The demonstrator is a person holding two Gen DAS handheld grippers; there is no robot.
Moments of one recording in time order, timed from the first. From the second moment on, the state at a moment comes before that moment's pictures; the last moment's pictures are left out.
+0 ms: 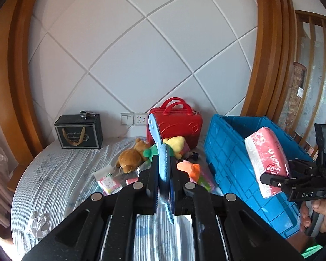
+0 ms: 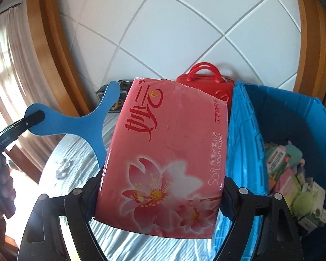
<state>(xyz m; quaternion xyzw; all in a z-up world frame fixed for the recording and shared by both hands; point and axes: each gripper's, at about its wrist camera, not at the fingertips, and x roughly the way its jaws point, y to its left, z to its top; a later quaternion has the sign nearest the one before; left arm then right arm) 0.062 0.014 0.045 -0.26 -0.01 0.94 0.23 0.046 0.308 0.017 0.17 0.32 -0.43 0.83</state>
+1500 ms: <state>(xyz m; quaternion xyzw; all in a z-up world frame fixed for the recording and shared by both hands) 0.064 0.398 0.144 -0.24 0.08 0.83 0.49 -0.221 0.272 0.072 0.21 0.25 -0.65 0.68</state>
